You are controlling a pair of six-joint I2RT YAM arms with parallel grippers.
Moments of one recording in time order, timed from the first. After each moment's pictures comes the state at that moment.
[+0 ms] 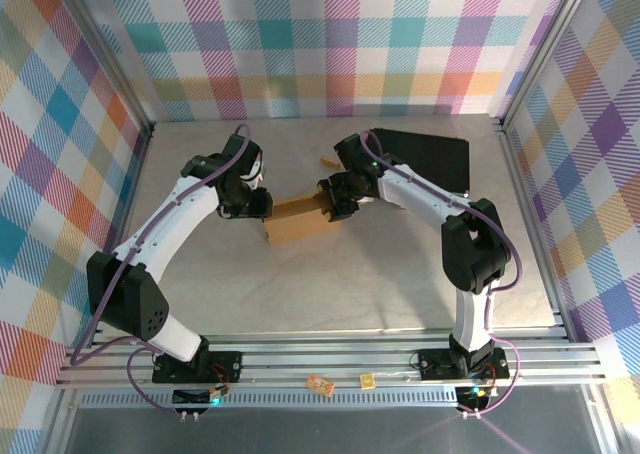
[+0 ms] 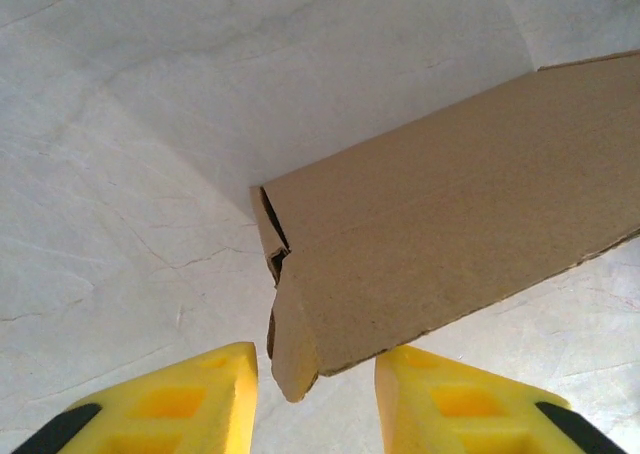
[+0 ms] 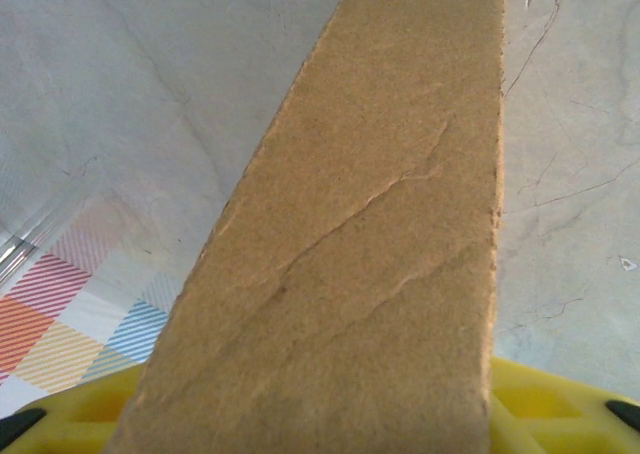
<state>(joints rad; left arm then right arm) -0.39 1.54 1.42 -1.08 0.06 -0.32 0.60 1.92 1.57 -0.68 -0.35 1.82</state>
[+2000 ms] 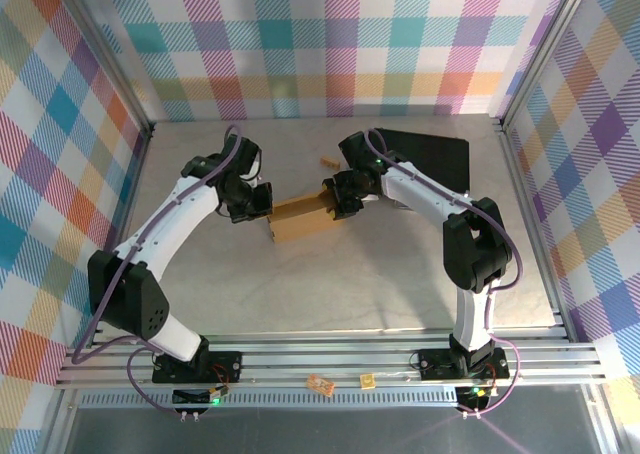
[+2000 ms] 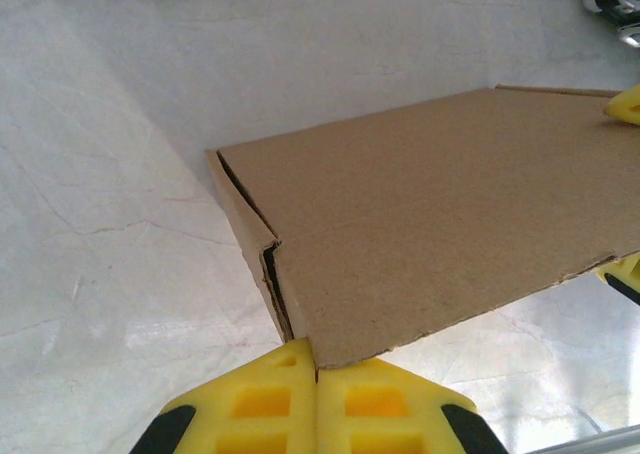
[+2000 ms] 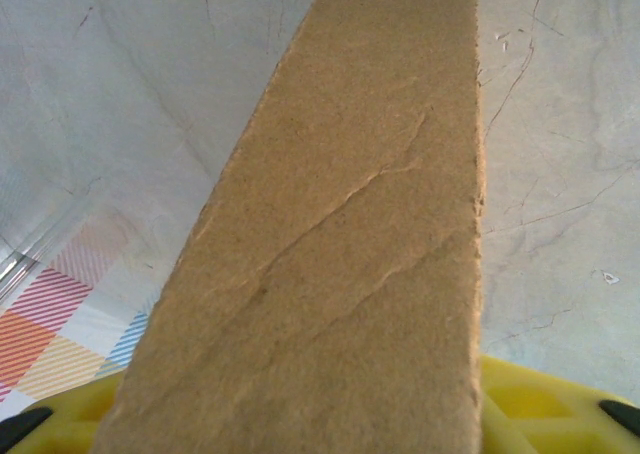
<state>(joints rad) -0.37 1.54 1.39 -1.02 0.18 -0.54 0.58 1.93 1.58 -0.71 -0.35 1.80</state>
